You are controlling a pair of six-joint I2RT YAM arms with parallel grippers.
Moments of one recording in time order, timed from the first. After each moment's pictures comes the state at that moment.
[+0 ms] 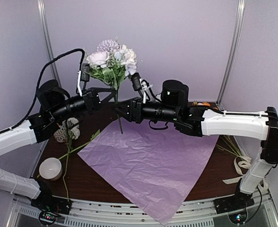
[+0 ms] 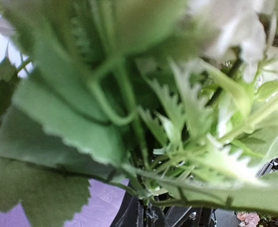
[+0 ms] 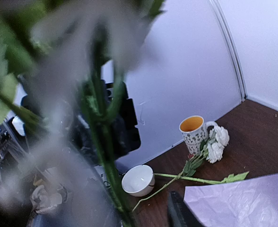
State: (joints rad) left arm -0.73 1.14 0.94 0.36 0.44 -0.45; right arm 0.99 1.67 1.34 0.35 -0.36 0.46
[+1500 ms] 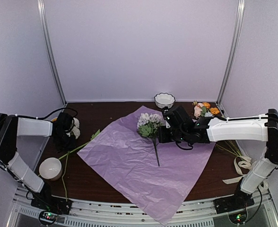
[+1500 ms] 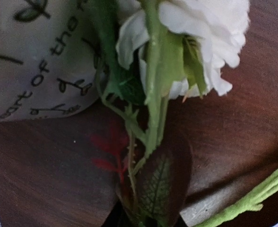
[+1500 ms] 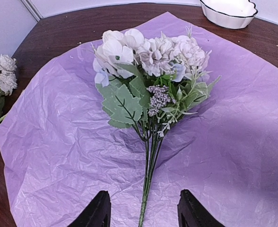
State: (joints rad) left arm -0.19 1.55 0.77 -0.40 -0.23 -0.37; right arm 0.88 1.61 1.07 -0.20 0.29 0.54
